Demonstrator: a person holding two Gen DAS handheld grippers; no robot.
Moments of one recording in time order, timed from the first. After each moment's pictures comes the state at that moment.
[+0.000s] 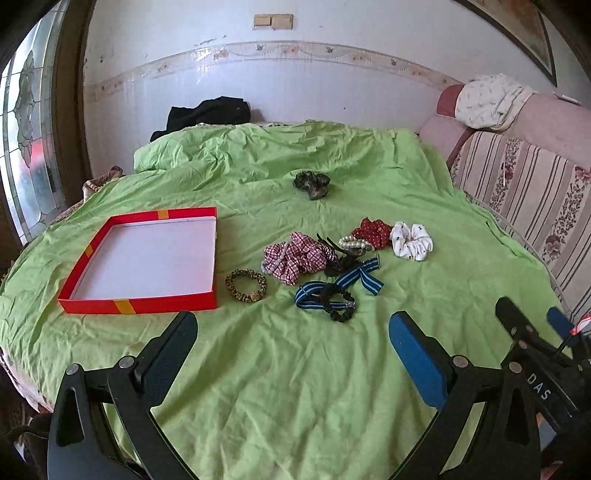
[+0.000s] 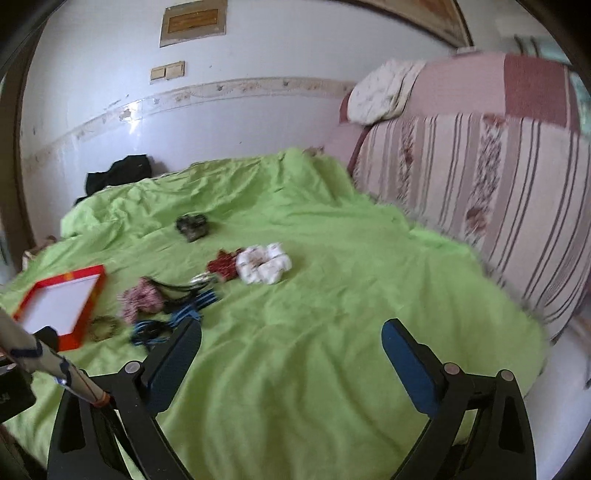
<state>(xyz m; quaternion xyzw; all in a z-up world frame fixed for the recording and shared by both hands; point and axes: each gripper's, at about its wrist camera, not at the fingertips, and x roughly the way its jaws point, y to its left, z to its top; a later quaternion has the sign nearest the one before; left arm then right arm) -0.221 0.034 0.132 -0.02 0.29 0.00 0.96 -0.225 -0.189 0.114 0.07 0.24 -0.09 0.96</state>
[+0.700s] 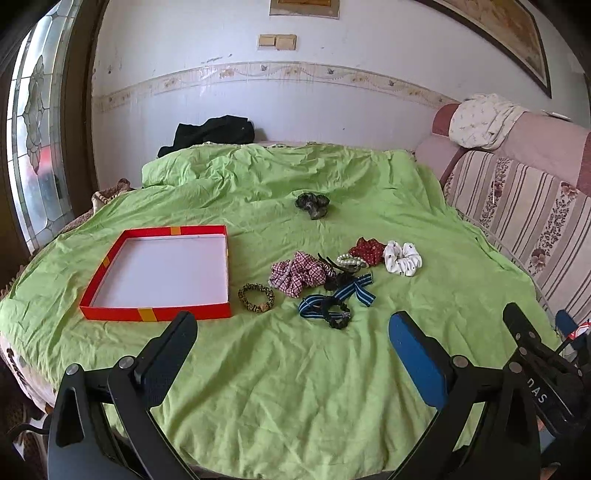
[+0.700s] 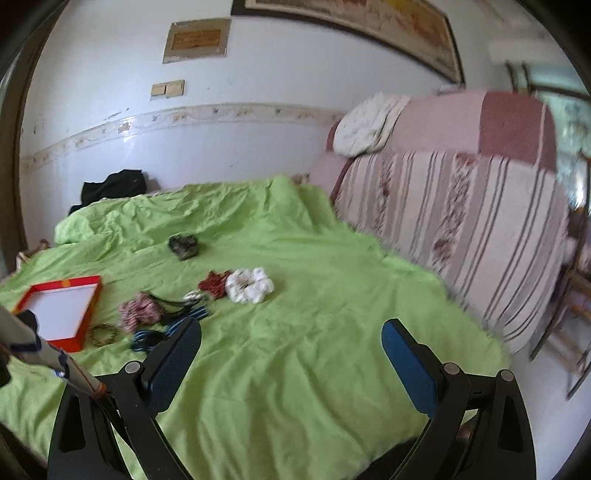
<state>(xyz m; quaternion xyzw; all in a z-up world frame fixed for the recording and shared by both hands) -0.257 0.043 0.164 -0.02 0.27 0.00 0.96 -0.264 -0.182 0.144 0.04 0.21 -0.12 0.97</state>
